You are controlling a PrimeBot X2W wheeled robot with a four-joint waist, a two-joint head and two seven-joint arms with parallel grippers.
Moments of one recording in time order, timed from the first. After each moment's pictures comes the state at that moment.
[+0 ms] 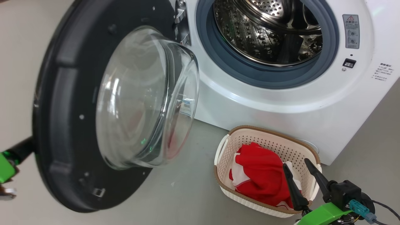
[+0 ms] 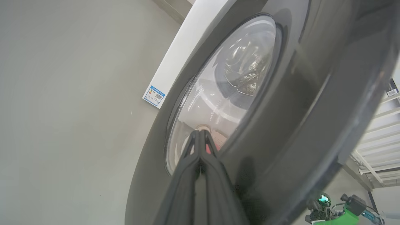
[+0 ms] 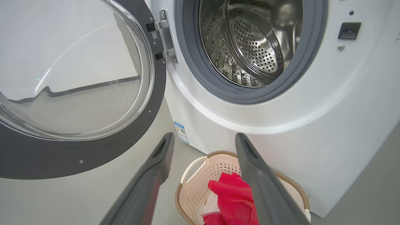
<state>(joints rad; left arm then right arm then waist) -0.46 0.74 -0.19 0.29 -1.51 -0.12 0.58 -0.02 -0.05 0.08 0.31 0.25 0.12 -0.26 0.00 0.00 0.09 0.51</state>
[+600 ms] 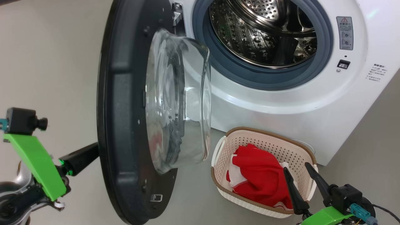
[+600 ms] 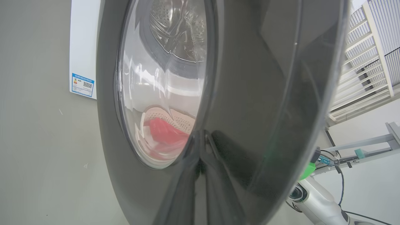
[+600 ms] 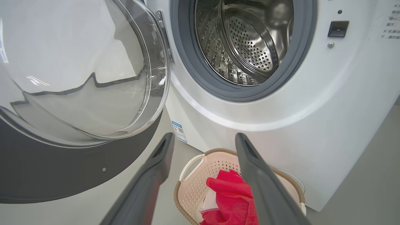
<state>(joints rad) -0.44 0.70 -0.34 0.00 -1.51 -0.12 0.55 0.00 -0.05 0.08 0.30 0.26 0.12 -0.26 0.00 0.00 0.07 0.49</state>
